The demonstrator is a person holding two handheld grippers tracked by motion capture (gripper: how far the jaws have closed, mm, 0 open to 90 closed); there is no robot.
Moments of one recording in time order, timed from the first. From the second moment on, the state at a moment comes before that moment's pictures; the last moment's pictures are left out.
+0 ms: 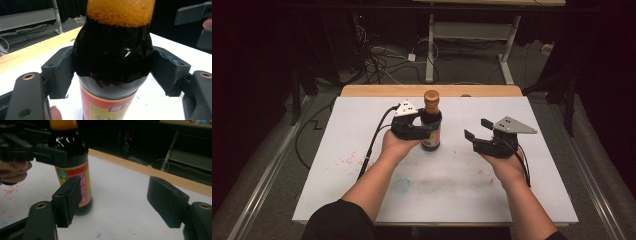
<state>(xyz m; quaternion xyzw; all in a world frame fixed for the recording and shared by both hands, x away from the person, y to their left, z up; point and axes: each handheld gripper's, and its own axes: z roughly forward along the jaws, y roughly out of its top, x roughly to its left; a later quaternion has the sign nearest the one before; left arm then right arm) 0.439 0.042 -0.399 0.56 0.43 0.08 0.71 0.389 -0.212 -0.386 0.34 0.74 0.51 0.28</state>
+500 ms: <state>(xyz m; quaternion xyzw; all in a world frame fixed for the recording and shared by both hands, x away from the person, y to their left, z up) 0.438 0.042 -0.400 0.56 0.43 0.08 0.71 0.408 -0.187 -0.363 0.32 0.75 0.52 0.27</state>
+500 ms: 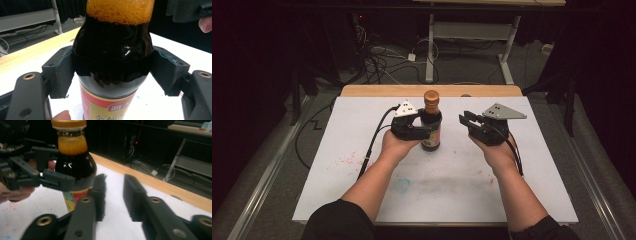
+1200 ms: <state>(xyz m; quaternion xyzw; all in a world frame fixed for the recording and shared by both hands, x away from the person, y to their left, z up) 0.437 0.043 -0.402 0.56 0.42 0.08 0.71 0.425 -0.153 -0.340 0.29 0.76 0.51 0.28</state>
